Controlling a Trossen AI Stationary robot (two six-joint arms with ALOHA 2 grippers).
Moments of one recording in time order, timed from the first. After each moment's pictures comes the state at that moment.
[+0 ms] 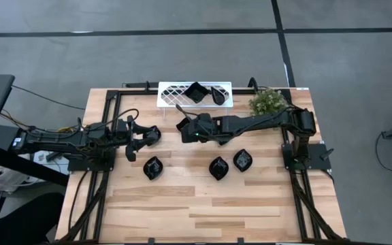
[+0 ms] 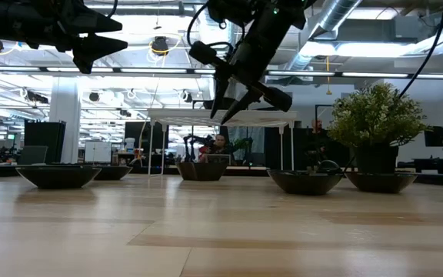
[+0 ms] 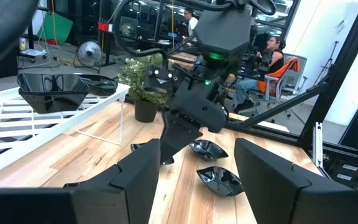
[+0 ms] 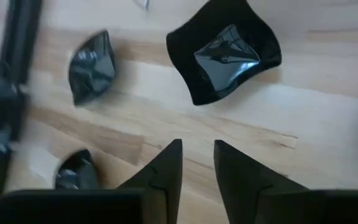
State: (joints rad) left arm -0.03 0.56 0.23 0.18 -0.17 -0.16; right arm -0.04 1.85 1.45 -0.54 0.26 1.27
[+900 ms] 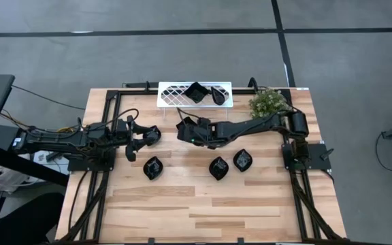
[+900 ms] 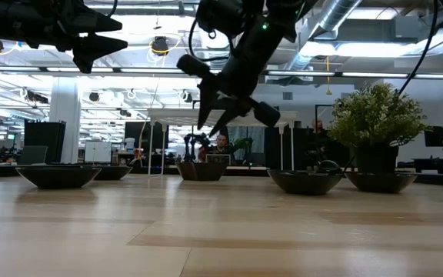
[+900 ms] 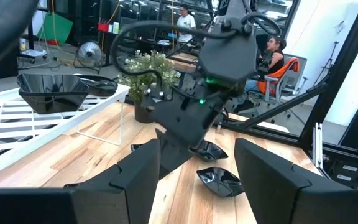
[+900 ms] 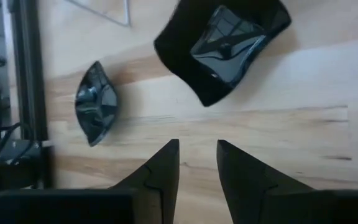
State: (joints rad) left arm -0.03 0.56 0.23 0.18 -0.17 -0.16; right arm -0.01 1.94 1.45 -0.43 0.32 1.62
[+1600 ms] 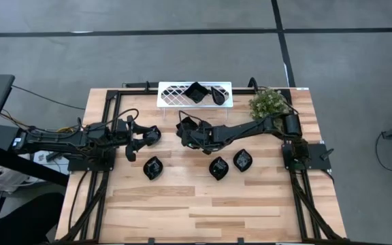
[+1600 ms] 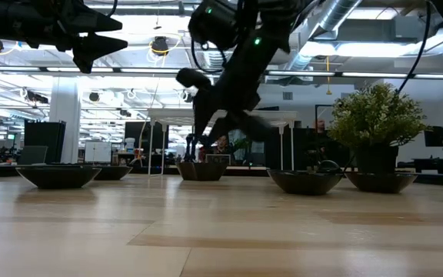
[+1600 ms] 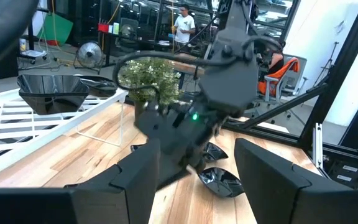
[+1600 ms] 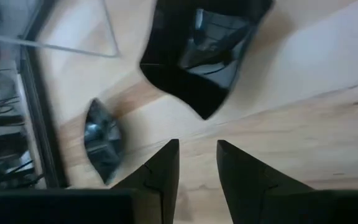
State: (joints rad) left arm -0.03 0.56 0.23 0.18 -0.17 -0.16; right arm 0.00 2.01 1.45 -0.37 0.42 1.88
